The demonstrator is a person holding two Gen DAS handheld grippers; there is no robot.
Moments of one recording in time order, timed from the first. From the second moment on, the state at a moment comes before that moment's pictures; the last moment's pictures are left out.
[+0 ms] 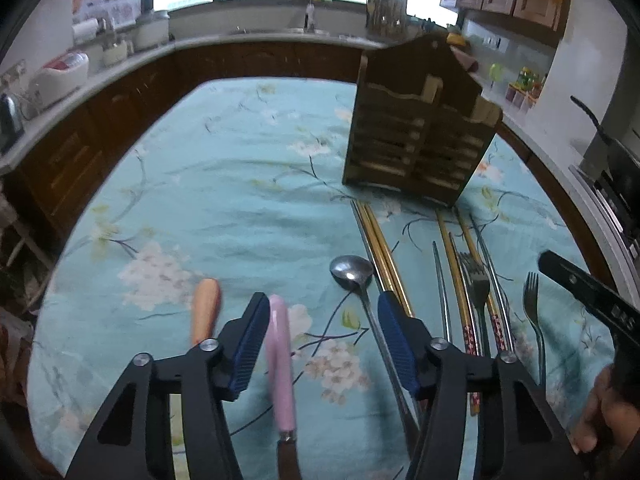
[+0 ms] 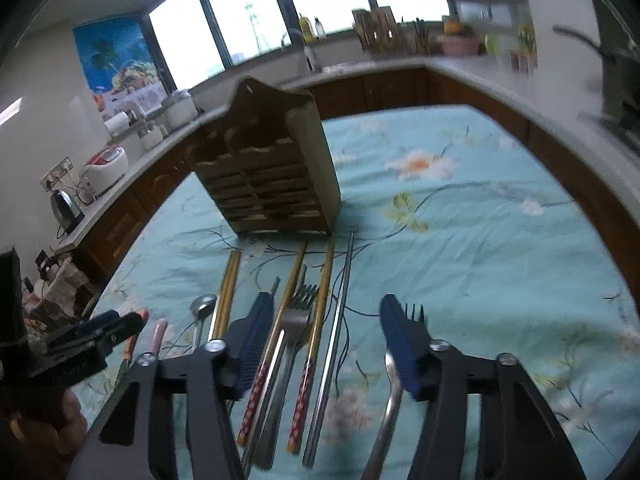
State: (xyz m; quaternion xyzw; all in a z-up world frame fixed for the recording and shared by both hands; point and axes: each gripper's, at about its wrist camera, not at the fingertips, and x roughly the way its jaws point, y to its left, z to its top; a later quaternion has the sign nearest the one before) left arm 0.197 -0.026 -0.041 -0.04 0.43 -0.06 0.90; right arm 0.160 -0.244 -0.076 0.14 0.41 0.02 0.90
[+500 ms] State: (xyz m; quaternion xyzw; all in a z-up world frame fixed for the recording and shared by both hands) left arm 0.263 -0.042 -0.087 -0.06 0.50 -0.09 0.86; right arm 0.246 -0.234 -0.121 0.14 0.48 0.05 0.86
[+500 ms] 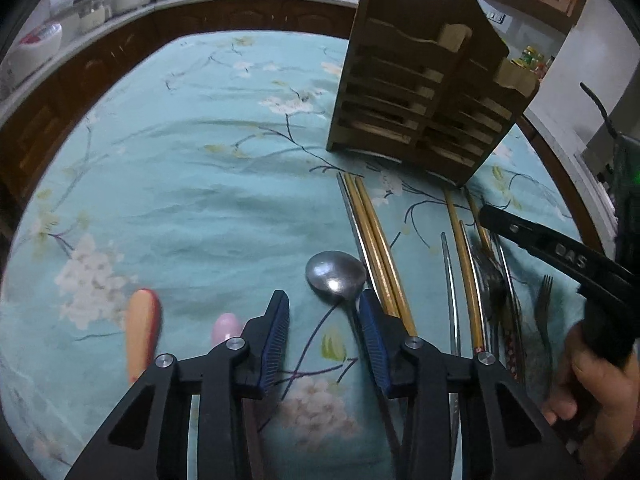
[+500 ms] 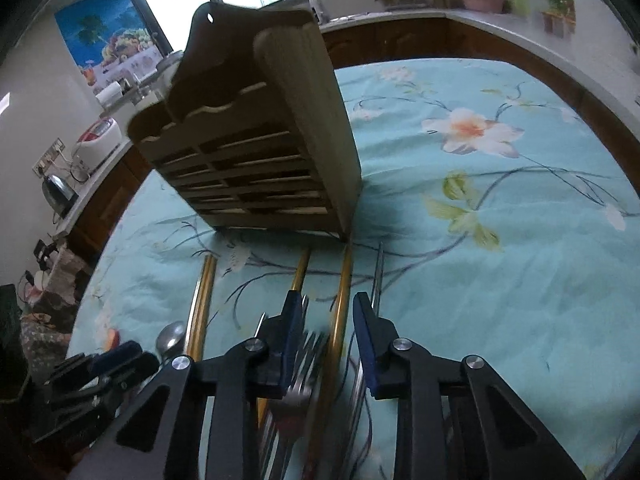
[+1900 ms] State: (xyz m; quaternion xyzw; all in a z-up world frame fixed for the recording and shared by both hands) left arm 0.226 0.009 -0.027 -0.13 0.41 -0.14 0.89; right arm 0.218 -0.240 -0.044 0.17 0.40 0.08 0.90
